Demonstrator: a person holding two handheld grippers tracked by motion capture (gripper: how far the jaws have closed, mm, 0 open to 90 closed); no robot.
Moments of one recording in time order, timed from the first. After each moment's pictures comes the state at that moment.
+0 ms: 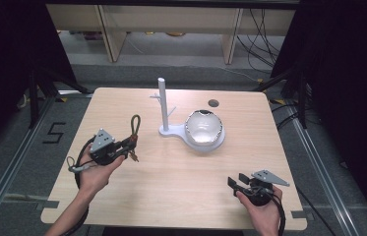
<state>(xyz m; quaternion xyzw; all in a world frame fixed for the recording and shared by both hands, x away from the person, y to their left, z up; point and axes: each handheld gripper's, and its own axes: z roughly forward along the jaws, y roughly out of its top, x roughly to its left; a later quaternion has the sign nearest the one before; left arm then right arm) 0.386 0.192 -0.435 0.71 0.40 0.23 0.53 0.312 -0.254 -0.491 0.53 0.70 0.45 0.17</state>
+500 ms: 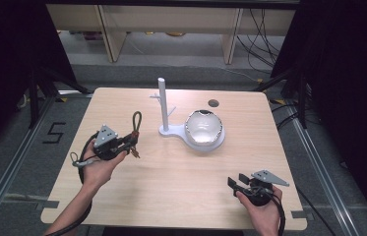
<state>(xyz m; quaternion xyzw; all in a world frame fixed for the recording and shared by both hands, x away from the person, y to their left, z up) 0.401 0.189 -0.435 0.71 0.41 0.24 0.52 0.312 -0.253 -0.492 0.54 0.69 0.45 0.16</state>
